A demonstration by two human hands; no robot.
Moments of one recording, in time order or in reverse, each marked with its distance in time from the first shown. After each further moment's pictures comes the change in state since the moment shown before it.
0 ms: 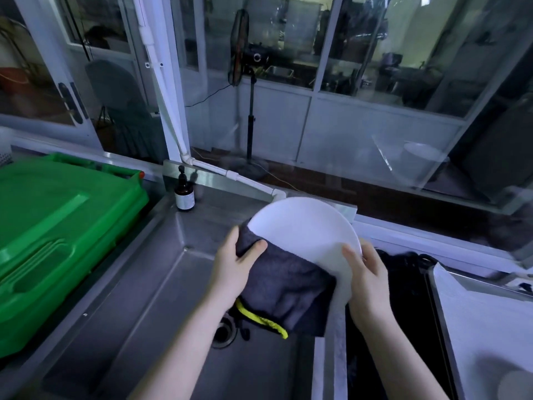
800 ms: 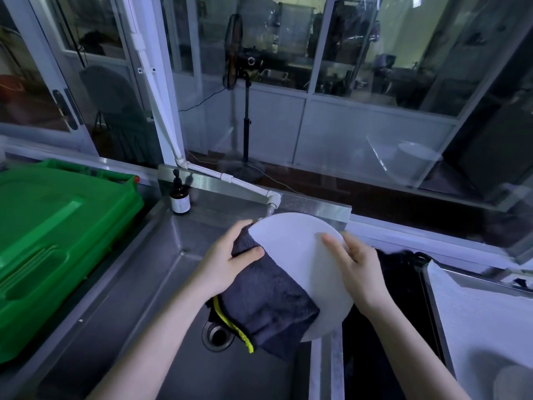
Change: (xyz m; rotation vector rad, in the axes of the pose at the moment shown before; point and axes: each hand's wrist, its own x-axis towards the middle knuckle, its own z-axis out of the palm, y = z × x) left_hand 0.004 0.033 -0.018 0.287 -0.271 0.038; right_hand 0.014 -0.015 -0.005 -0.425 -0.170 -0.230
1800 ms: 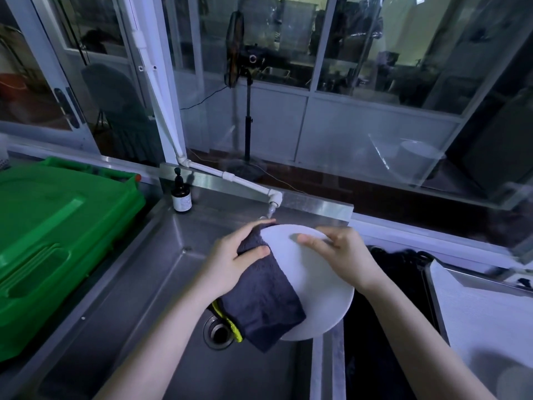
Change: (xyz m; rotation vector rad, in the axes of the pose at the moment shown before) left_hand 0.002 0.000 0.002 0.026 -0.023 0.184; right_hand 0.023 -0.021 0.004 -0.082 -0.313 -0.108
